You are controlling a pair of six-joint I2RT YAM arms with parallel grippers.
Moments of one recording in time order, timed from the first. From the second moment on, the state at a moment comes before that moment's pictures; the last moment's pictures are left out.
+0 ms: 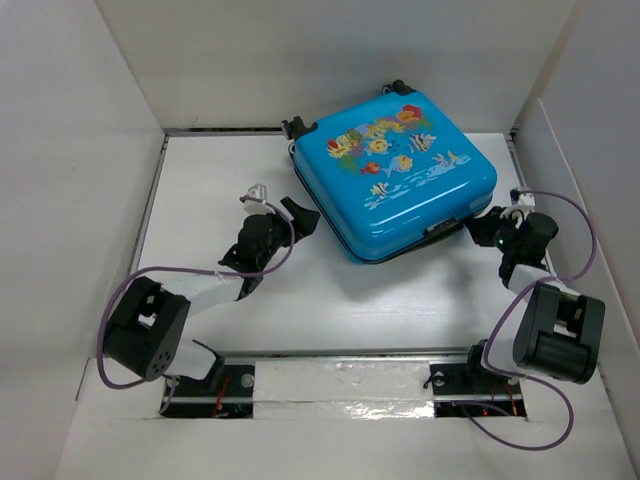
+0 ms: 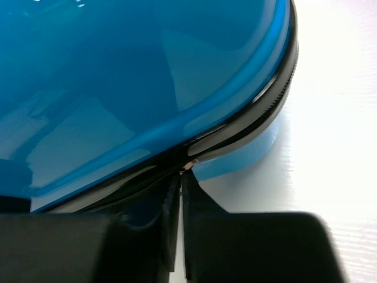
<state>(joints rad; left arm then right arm) -0.53 1.38 0.54 0.58 -0.09 -0.84 -0.36 1.34 0.51 0.50 -0.66 0.19</state>
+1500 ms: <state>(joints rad) -0.21 2.32 1.52 0.94 0.00 -1.31 -0.27 1.13 0.37 0.50 -0.54 0.26</state>
